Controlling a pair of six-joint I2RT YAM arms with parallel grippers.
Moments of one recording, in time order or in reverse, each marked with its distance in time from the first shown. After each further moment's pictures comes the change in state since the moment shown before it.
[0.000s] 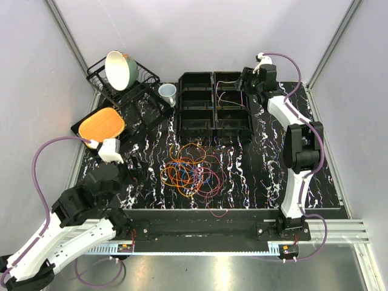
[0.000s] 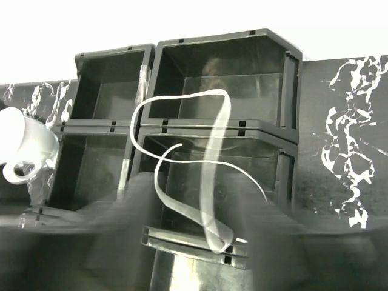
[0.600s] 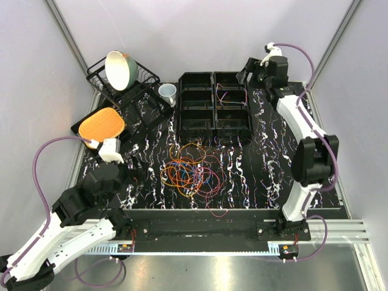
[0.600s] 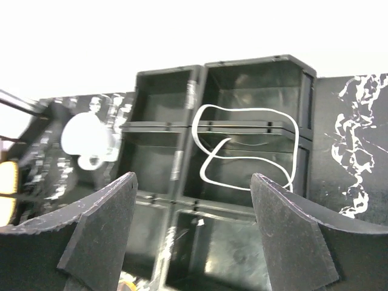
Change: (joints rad) left arm 0.002 0.002 0.000 0.000 0.001 0.000; right arm 0.000 -0.178 -0.003 -0.134 -0.042 0.037
